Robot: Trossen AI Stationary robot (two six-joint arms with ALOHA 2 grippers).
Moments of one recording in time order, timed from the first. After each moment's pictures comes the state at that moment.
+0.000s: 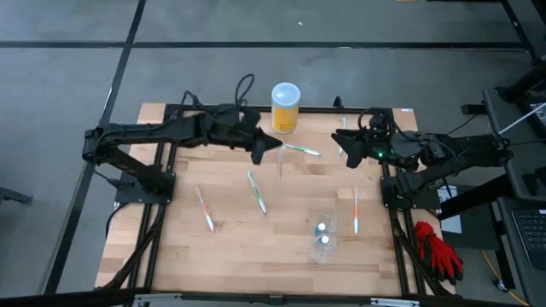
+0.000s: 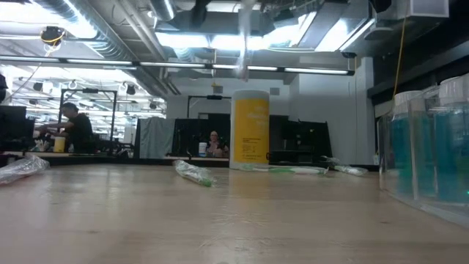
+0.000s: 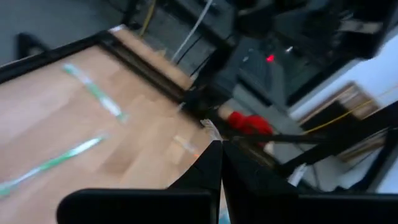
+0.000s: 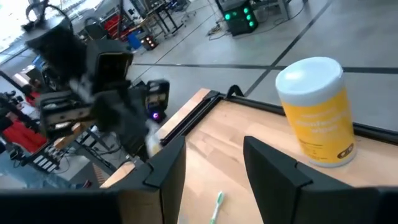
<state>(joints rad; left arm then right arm) 0.15 1.37 1.28 -0.21 0.07 -0.62 0.23 0.91 1.07 -0.43 0.70 0.75</state>
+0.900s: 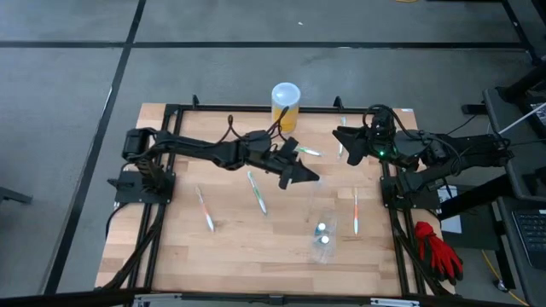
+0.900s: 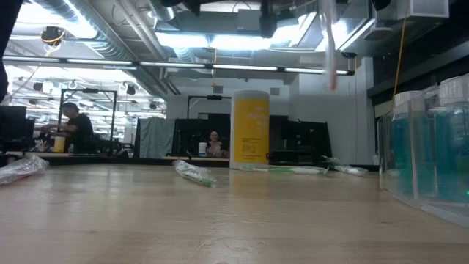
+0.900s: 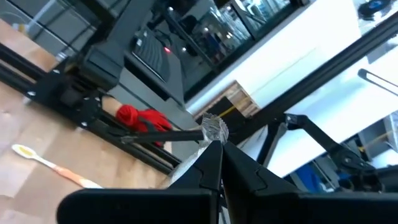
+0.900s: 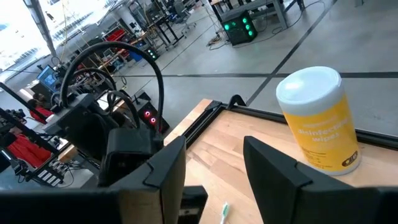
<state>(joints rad) 0.04 1.76 1.30 0.47 0.33 -0.85 0.23 0.91 1.07 -0.39 0.73 0.75</state>
